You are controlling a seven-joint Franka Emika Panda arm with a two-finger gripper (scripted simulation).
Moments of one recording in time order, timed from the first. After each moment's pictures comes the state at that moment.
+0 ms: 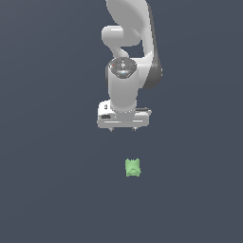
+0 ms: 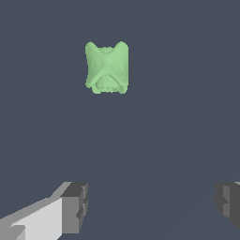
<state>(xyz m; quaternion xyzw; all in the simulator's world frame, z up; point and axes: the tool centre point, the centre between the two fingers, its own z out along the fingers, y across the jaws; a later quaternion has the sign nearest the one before) -0.004 0.007 0.166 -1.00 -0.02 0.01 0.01</state>
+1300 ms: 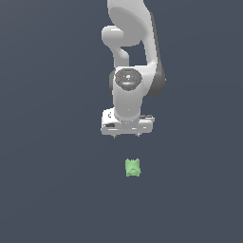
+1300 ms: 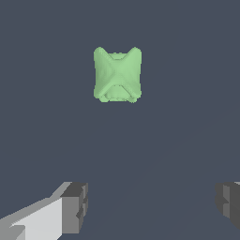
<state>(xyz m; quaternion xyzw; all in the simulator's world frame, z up) 0.016 0.021 0.148 -1.00 -0.03 0.02 0.01</state>
